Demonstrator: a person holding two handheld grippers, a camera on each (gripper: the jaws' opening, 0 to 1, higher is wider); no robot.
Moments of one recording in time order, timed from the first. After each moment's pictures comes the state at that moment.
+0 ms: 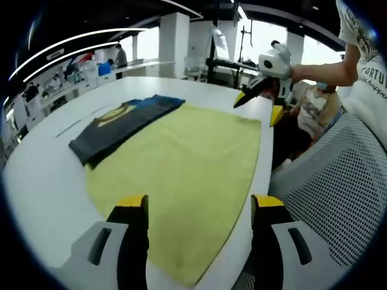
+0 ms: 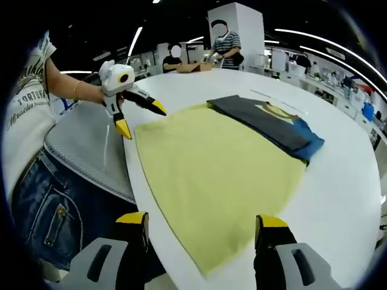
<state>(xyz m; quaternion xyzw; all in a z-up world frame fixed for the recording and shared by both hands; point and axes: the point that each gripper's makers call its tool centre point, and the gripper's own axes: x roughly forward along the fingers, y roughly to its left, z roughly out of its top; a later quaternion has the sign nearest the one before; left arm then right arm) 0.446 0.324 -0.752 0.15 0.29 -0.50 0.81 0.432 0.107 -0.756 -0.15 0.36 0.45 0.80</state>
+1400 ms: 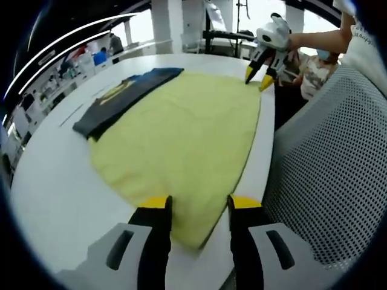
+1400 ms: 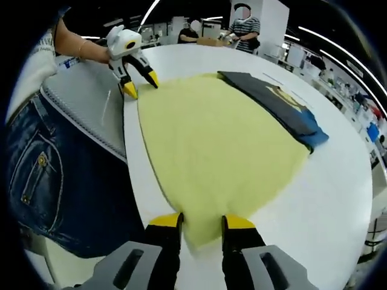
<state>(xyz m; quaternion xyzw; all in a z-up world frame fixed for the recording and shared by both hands) 0.432 0.361 -0.784 0.22 0.33 -0.47 0.79 0.424 0.081 -0.789 -0.25 0.39 0.45 0.77</state>
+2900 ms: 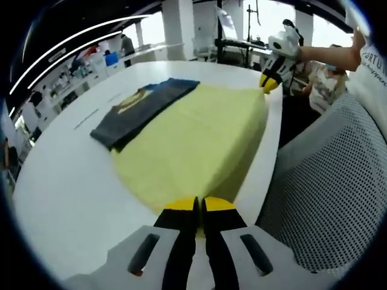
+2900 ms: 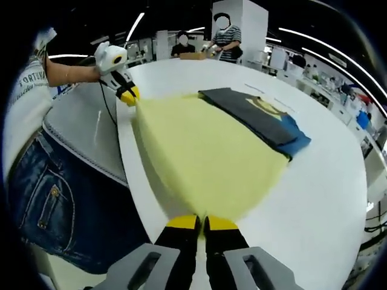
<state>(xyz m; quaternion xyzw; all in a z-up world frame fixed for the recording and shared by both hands) 0.444 0.374 -0.741 0.20 0.33 -0.44 0.81 0.430 0.082 -0.746 -0.19 0.36 0.42 0.81</state>
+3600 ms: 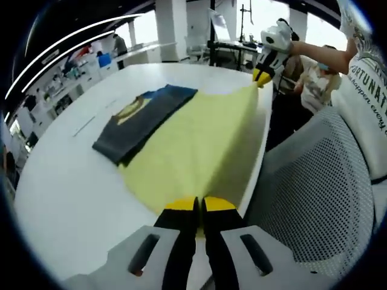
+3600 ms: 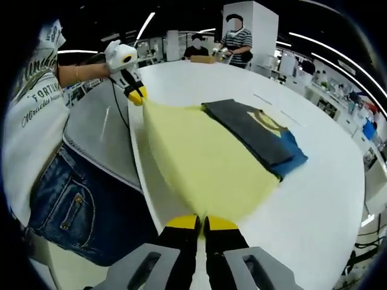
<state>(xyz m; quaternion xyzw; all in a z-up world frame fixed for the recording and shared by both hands) 0.435 0.375 -0.704 0.22 0.33 -0.47 0.79 0.425 0.084 -0.707 -0.22 0.36 0.46 0.79</state>
